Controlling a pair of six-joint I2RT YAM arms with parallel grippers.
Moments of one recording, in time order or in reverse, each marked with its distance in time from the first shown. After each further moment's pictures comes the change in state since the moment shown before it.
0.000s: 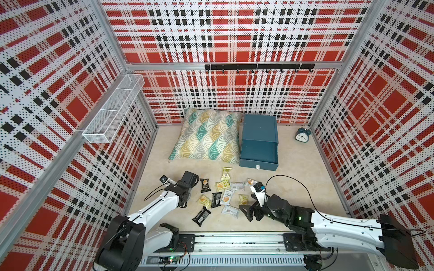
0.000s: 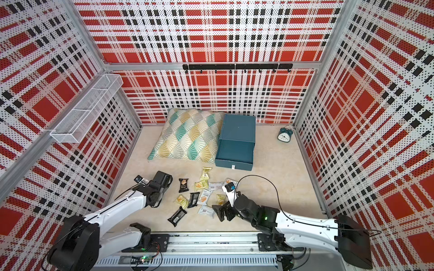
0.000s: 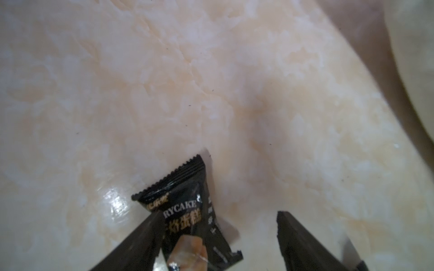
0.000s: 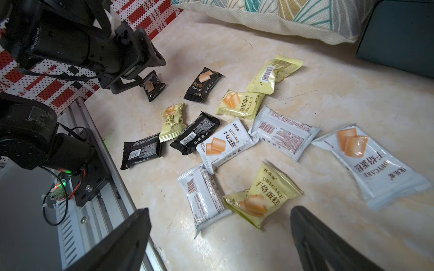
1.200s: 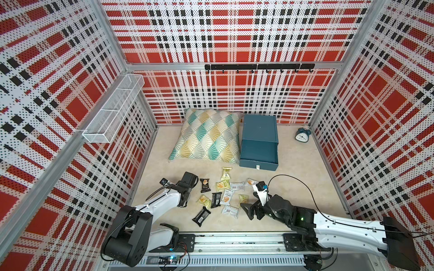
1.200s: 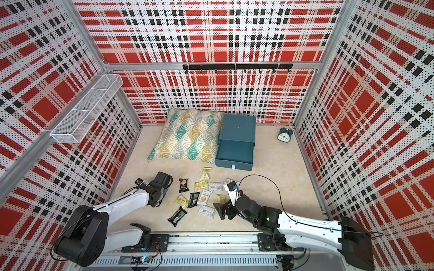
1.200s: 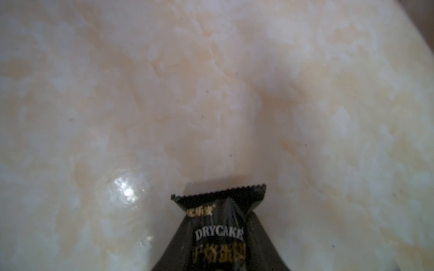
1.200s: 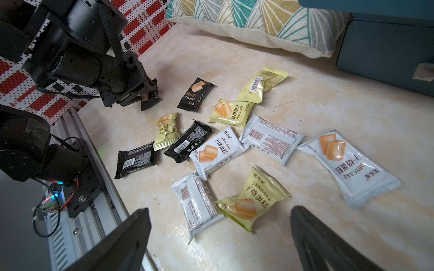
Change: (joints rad) left arm 0.017 0.127 -0.031 0.079 0.064 -0.010; right arm 0.003 -0.043 0.005 -0.034 0.062 0.003
